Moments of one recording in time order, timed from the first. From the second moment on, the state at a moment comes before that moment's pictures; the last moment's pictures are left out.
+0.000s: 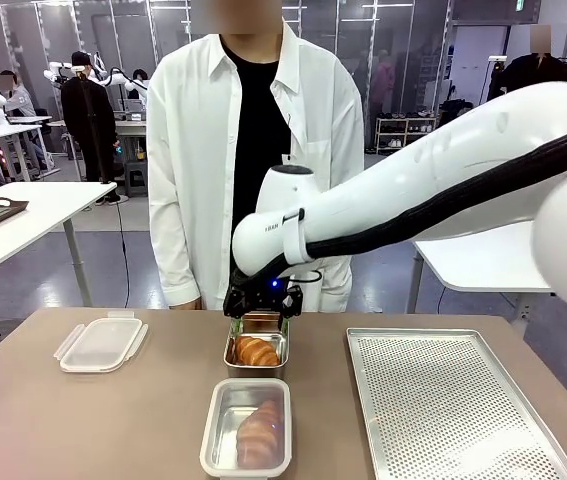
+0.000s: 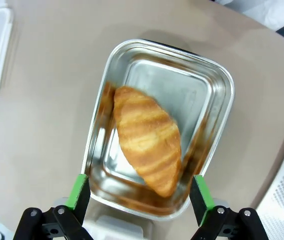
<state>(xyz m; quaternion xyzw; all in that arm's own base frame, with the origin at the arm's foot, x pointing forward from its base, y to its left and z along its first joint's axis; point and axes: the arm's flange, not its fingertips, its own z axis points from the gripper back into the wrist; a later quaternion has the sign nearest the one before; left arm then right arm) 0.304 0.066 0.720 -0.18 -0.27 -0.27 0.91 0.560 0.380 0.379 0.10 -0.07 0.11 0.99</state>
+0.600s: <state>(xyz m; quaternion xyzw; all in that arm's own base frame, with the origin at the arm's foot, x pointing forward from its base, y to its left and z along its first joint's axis) 0.304 0.066 0.720 -0.18 -0.27 -0.27 0.91 0.475 0.210 0.538 0.12 -0.06 0.29 0.95</state>
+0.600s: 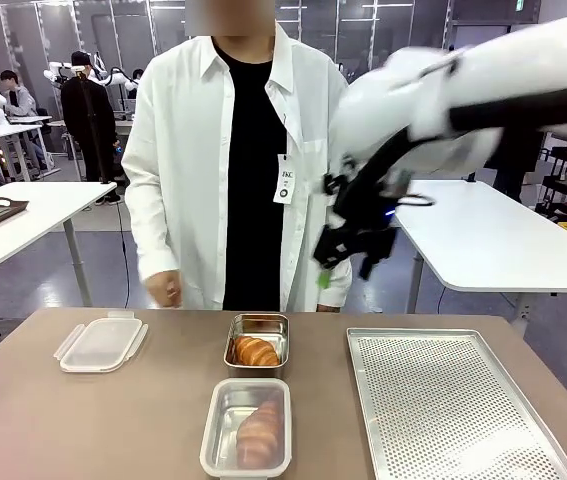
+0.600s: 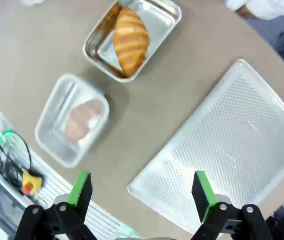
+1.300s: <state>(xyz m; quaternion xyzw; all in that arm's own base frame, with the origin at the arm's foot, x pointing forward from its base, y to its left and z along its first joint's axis) 0.304 0.066 0.720 -0.18 -0.27 -0.27 0.91 0.324 -0.009 0.654 0.19 -0.21 0.26 0.92</state>
